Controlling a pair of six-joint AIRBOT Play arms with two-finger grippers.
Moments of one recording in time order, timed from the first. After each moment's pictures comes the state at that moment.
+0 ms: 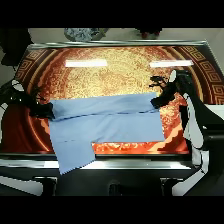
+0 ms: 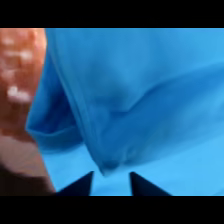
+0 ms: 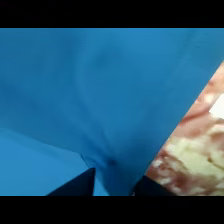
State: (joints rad) left arm 0.23 -1.69 1.46 1.31 -1.55 -1.47; right arm 0.00 -1.87 1.72 -1.46 1.45 1.12
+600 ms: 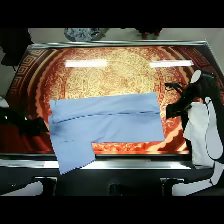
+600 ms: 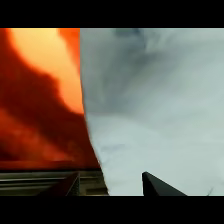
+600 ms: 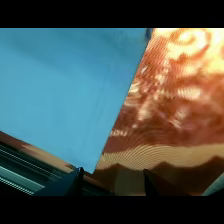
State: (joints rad) left arm 0.35 -1.33 1.01 1.30 -1.53 -1.45; right arm -0.16 -1.68 1.55 -1.41 1.70 1.04
